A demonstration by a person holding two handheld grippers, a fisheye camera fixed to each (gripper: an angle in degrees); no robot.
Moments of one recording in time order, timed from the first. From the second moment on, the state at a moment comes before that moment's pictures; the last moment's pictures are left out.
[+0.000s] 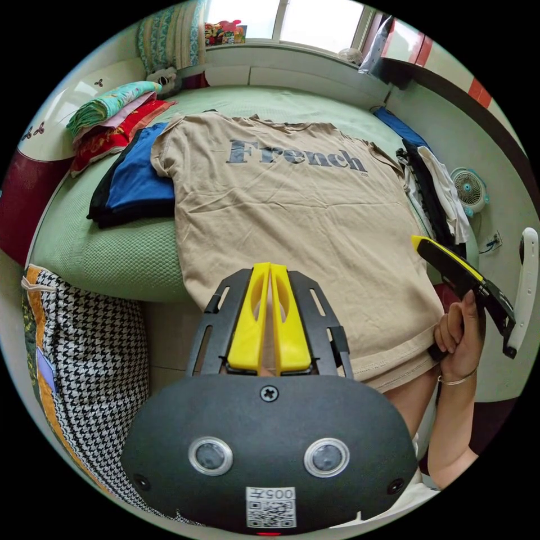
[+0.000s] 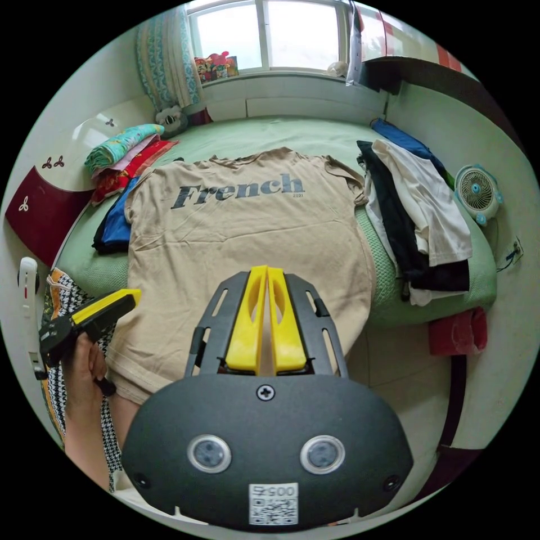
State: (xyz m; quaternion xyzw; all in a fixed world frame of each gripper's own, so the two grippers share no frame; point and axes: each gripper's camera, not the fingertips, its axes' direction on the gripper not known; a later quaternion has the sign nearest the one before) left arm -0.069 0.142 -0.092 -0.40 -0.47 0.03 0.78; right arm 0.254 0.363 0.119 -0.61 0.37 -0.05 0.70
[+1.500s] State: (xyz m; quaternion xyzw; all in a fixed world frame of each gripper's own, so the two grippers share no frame) left arm -0.067 0.106 -0.110 -0.41 -0.48 0.03 0.78; right arm 0.267 0.401 0.151 -0.61 0.37 -0.05 0.70
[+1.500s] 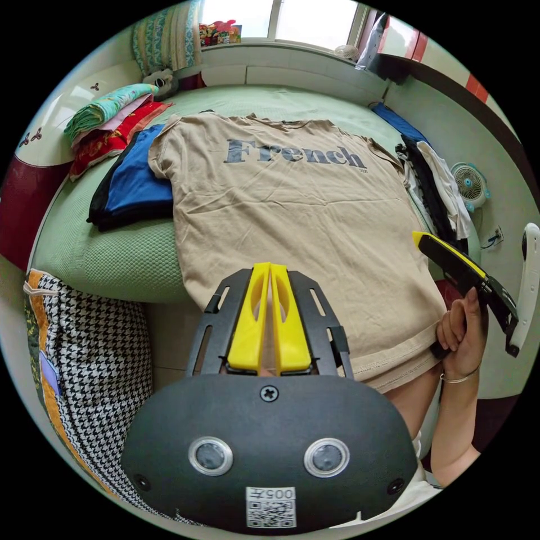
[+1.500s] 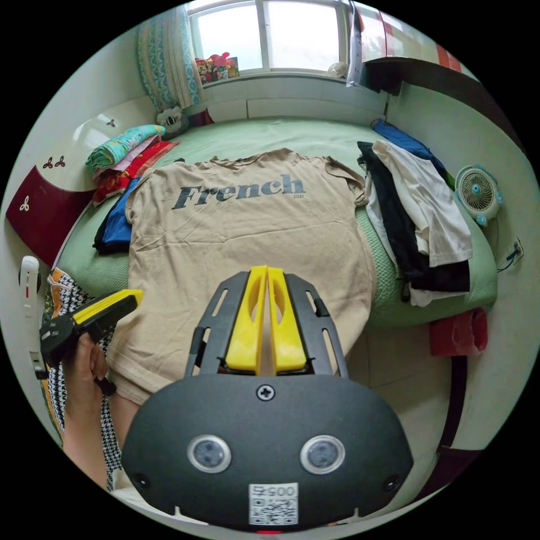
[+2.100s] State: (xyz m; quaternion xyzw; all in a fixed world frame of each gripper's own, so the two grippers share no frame) left arm -0.070 0.070 -0.139 -0.39 -0.47 0.03 0.79; right arm 0.272 0.408 0.165 -0.61 0.37 -0.06 0.70
